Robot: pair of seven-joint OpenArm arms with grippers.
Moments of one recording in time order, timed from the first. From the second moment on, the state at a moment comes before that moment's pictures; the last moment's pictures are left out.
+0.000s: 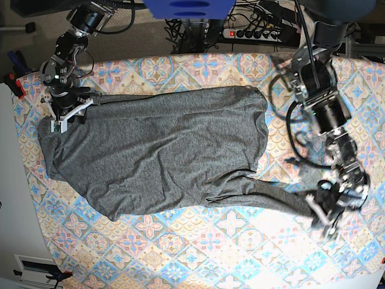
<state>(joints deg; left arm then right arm) -32.3 -13.9 -21.8 69.7 4.9 -38.7 47.2 -7.9 3.6 37.7 85.7 2.7 33.7 -33.9</state>
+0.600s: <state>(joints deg) -34.4 6.6 9.8 79.0 5.2 -38.7 47.7 -9.4 3.6 37.7 86.2 3.2 33.6 -33.4</state>
